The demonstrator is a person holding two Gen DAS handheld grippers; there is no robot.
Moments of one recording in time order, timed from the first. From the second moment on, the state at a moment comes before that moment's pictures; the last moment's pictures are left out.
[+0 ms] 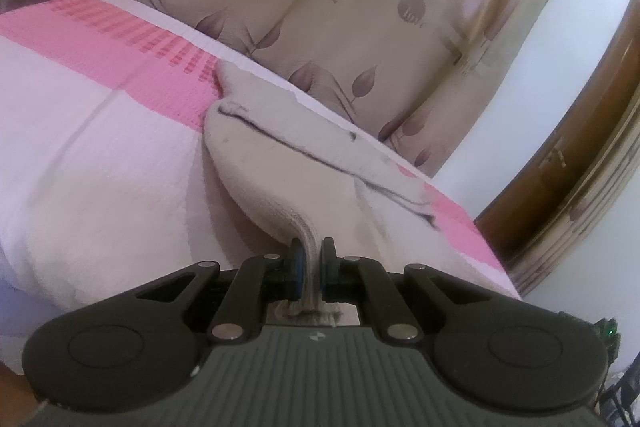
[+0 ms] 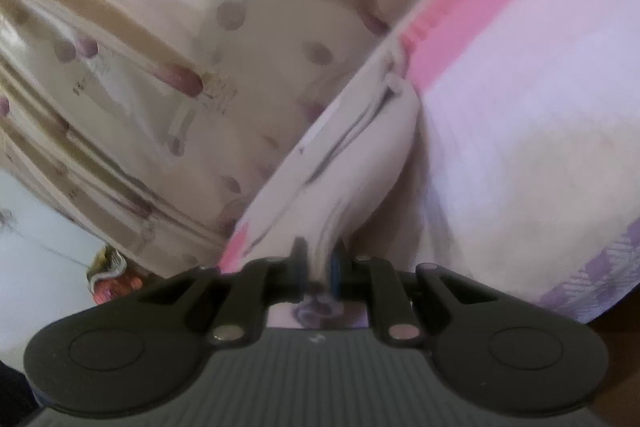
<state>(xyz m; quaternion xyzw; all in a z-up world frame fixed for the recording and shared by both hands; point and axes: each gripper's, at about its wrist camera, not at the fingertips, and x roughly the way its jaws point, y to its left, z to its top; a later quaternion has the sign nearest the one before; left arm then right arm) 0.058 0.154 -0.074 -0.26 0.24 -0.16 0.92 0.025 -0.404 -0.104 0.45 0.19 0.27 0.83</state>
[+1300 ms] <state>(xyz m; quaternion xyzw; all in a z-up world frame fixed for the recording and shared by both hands) 0.086 0.143 -0.026 -0.27 0.19 -0.15 0.93 0.047 -0.402 -0.048 0.36 0.24 0.21 0.88</state>
